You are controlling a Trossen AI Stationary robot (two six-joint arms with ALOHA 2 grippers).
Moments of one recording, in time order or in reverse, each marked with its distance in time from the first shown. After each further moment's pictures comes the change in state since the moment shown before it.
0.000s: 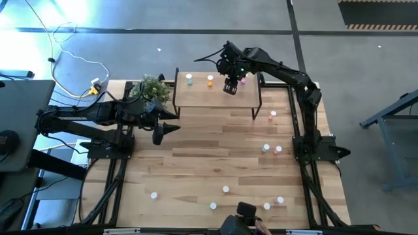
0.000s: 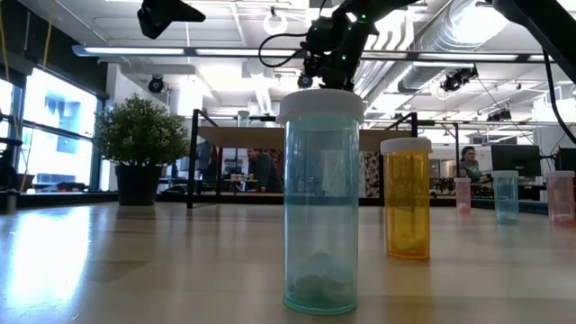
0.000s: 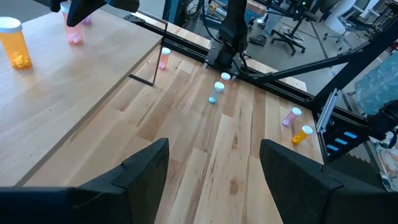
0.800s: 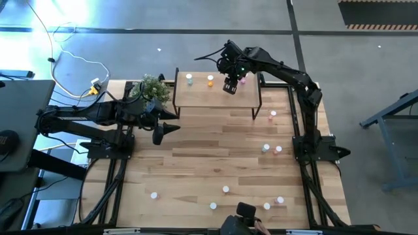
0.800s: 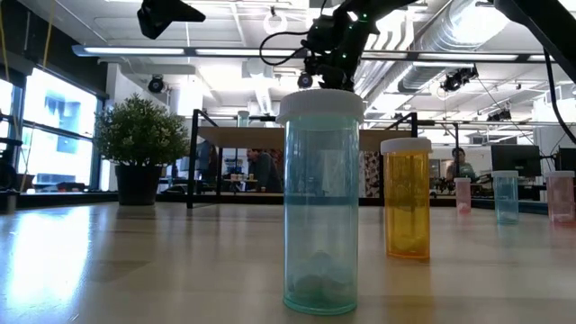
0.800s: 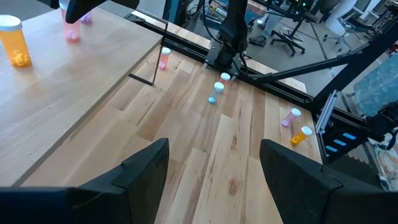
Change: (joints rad) left arm 0.000 0.000 0.000 0.000 0.000 -0.009; right arm -0.004 -0.006 0.000 0.011 -0.019 0.024
